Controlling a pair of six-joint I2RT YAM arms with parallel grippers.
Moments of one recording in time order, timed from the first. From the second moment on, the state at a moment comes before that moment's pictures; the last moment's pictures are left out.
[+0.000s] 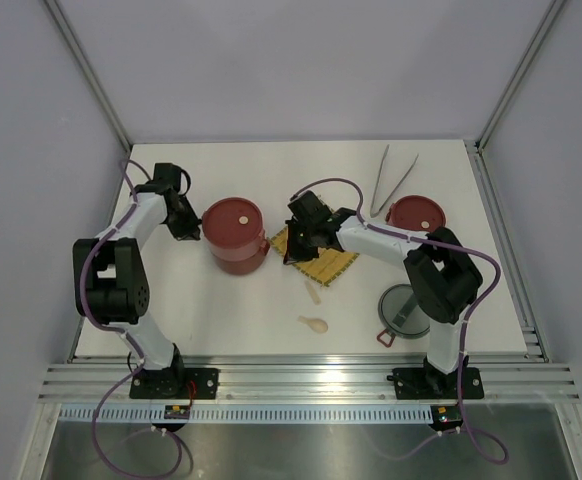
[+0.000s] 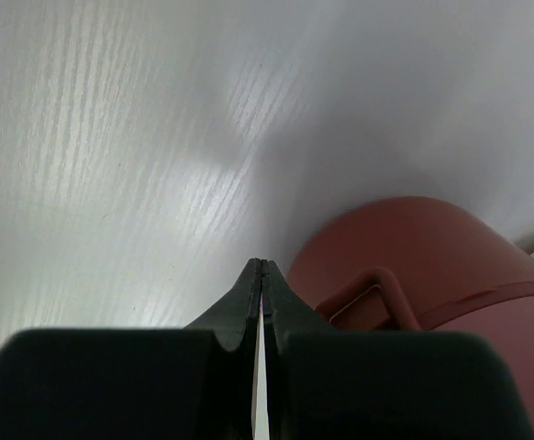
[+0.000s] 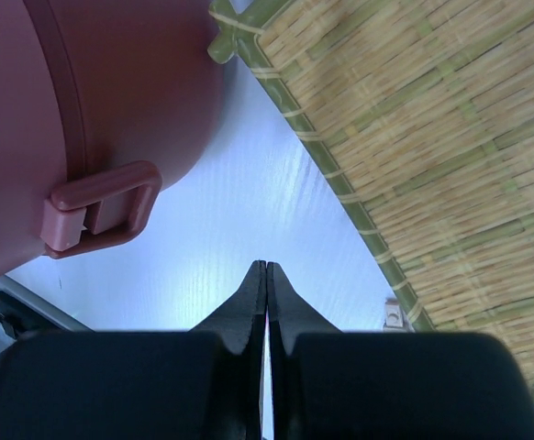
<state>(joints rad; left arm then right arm) 0.00 1.72 1.25 -0.72 0.03 -0.53 0.76 1.90 1.35 -0.40 -0.15 0.70</state>
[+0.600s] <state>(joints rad) 0.07 1.75 1.24 -0.64 0.11 -0.55 0.81 2.03 1.59 -0.43 -0.13 0.76</state>
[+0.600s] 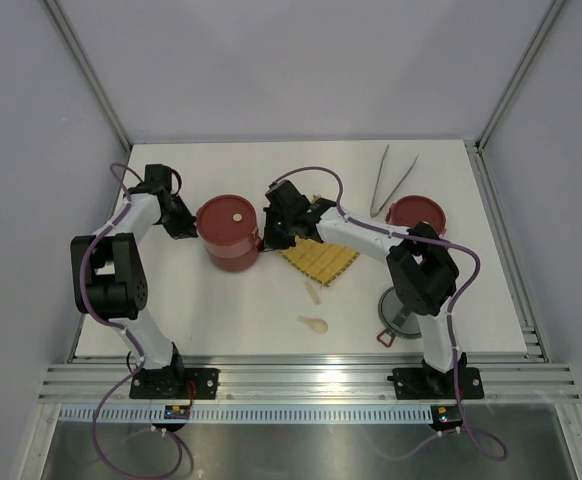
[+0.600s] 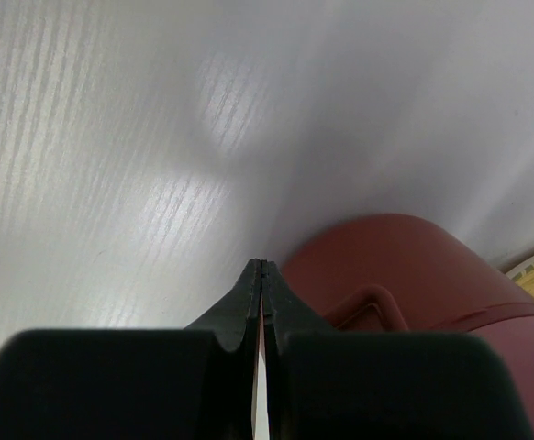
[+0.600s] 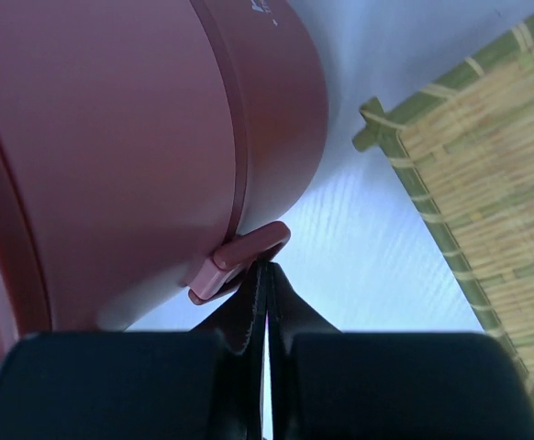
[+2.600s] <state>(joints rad) 0.08 1.71 1.19 -0.66 0.08 -0.62 0.86 1.85 1.29 -0.42 0.02 0.81</state>
